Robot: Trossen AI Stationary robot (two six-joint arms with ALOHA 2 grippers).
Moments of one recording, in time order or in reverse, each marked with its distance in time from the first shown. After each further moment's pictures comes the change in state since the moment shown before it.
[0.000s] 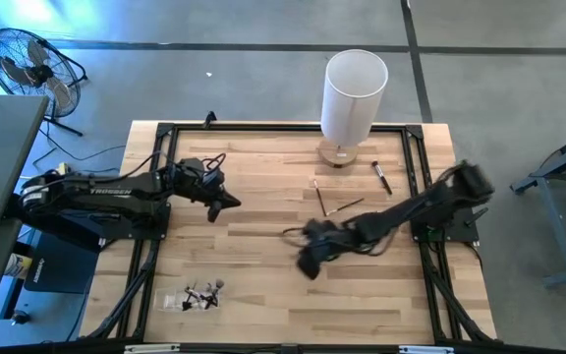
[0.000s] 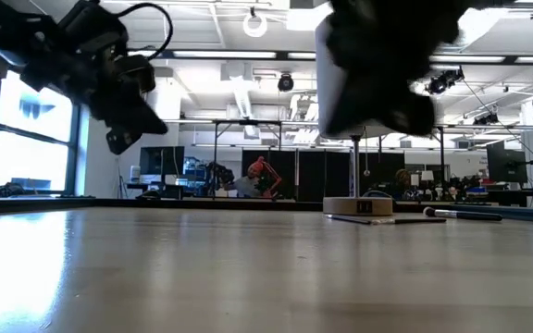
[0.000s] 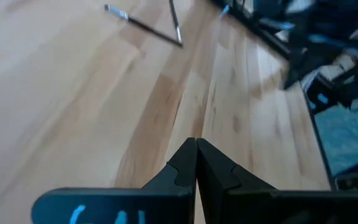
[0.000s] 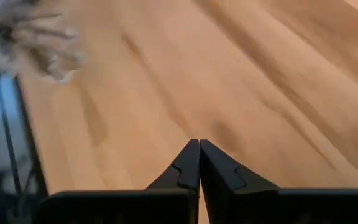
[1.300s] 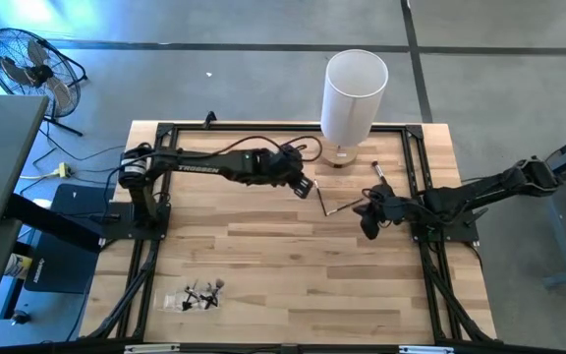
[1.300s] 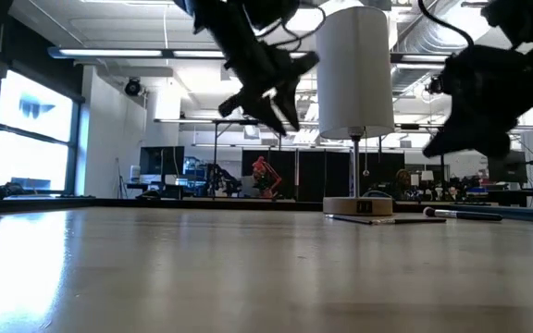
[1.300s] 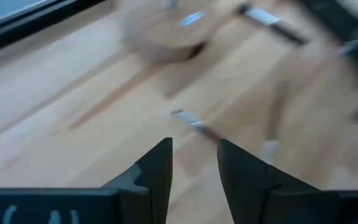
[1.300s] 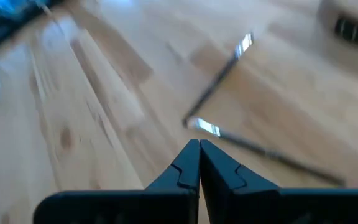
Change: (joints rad) left arm -0.166 0.907 1.137 -0.572 -0.666 -0.217; right arm -0.164 -0.895 -0.761 0.023 0.197 -0.222
